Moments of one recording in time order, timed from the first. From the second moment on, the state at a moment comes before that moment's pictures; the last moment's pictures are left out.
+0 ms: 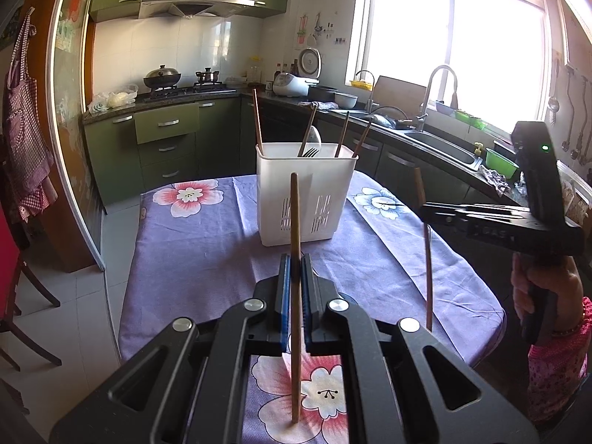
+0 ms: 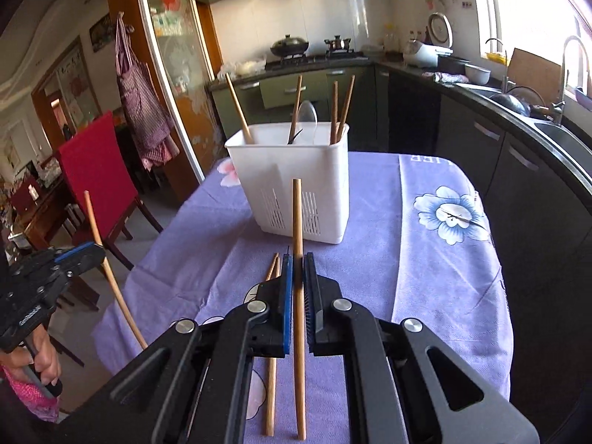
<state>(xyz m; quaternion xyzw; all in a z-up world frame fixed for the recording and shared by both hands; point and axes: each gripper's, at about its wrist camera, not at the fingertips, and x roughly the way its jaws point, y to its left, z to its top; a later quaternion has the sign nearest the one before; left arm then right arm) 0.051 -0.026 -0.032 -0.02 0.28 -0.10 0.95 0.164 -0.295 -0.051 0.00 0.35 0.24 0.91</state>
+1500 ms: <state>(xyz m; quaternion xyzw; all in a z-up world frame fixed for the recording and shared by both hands) 0.064 -0.033 0.048 0.00 0.23 -0.12 0.97 0.111 -0.309 0.054 0.03 0.20 0.26 0.94</state>
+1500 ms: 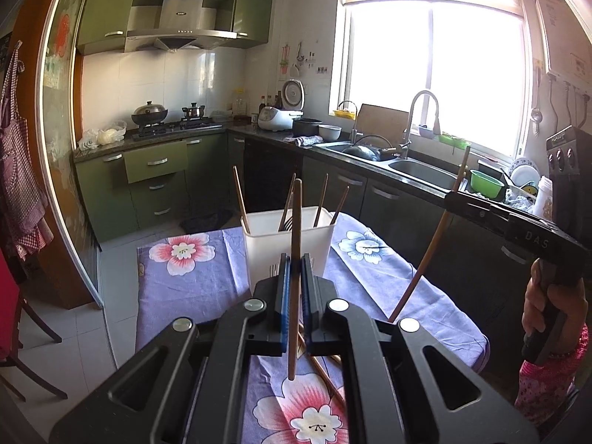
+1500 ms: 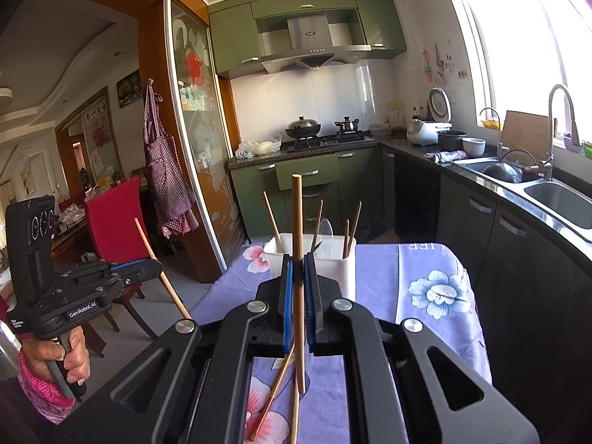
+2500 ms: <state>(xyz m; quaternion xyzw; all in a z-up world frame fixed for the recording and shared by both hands) 0.257 -0.044 0.093 0.00 0.20 -0.11 0.97 0.328 -0.245 0.085 0.03 0.17 0.25 0.95</state>
